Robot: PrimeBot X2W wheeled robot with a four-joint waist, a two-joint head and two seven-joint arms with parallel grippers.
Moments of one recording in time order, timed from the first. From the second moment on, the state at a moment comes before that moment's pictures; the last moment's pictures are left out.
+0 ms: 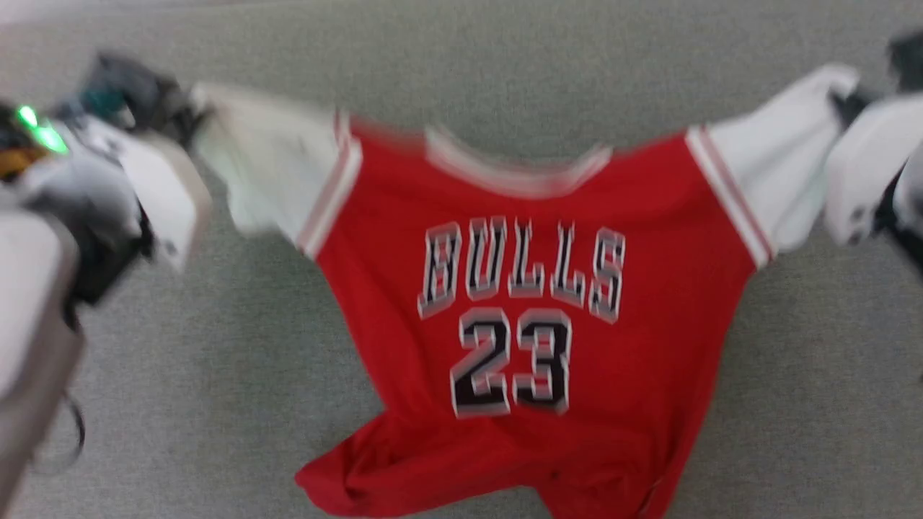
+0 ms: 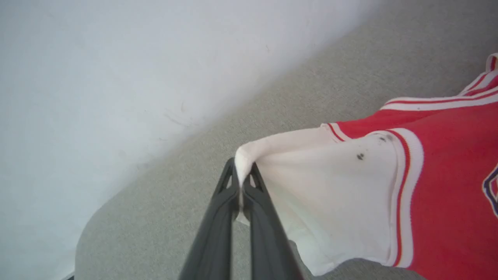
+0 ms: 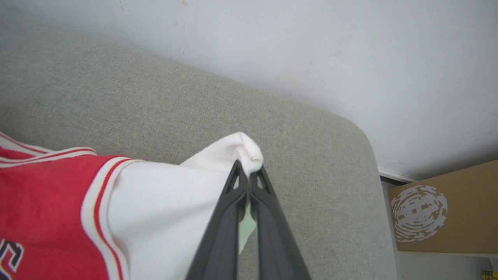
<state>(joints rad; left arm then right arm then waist) -0.69 0.67 -0.42 0.08 -0.42 -0.12 0.46 -0.59 -0.33 0.03 0.06 0.13 0.13 0.68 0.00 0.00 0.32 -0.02</state>
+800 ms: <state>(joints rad) -1.45 0.62 -0.26 0.36 -0.12 0.15 -0.05 -1.52 -0.35 0.04 0.39 -0.08 0.13 0.33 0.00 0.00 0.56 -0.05</state>
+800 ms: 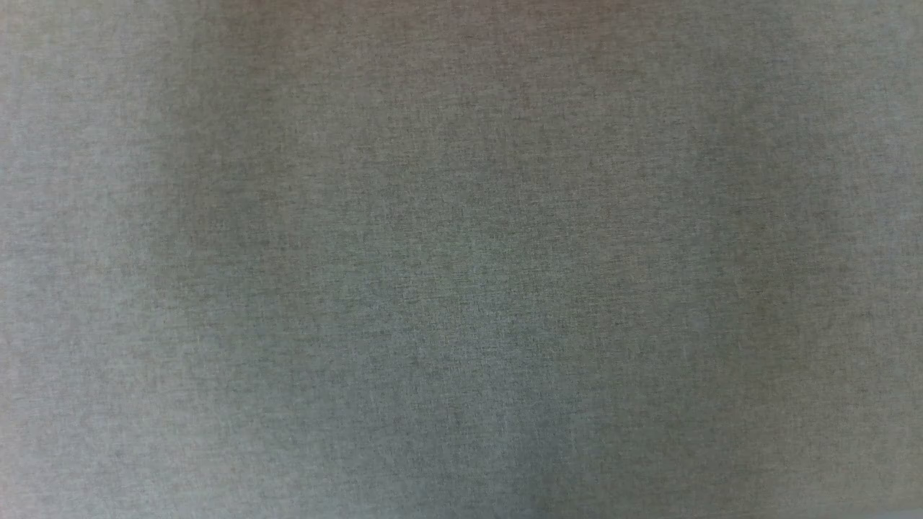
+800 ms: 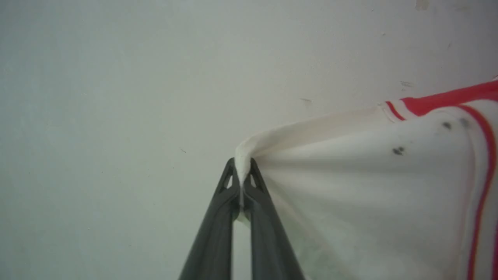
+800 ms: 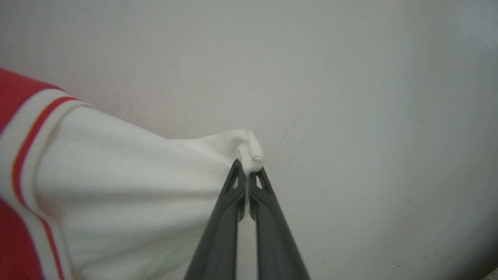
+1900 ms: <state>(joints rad) -0.24 0.43 -0.30 0.24 -0.61 0.07 0.19 -0.37 -0.22 -0.05 0.28 0.28 0.13 0.22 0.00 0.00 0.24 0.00</state>
